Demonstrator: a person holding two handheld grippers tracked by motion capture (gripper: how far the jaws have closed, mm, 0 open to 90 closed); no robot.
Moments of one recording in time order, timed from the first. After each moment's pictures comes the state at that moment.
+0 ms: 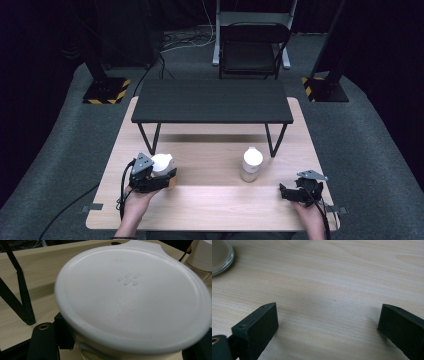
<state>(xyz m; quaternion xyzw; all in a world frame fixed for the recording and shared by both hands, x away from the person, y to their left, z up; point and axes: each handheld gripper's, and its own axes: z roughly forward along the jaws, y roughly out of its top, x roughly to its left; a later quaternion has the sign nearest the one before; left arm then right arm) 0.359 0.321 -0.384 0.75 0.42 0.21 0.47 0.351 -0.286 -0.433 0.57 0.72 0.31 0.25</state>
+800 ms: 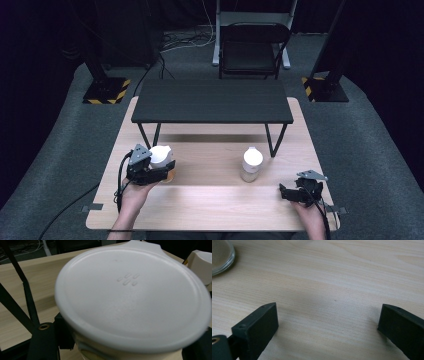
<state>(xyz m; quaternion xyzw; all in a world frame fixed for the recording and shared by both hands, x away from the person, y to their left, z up) 0.369 0.320 -0.356 0.75 0.42 0.21 0.47 0.351 -0.286 -0.433 0.57 0.72 0.31 0.25</state>
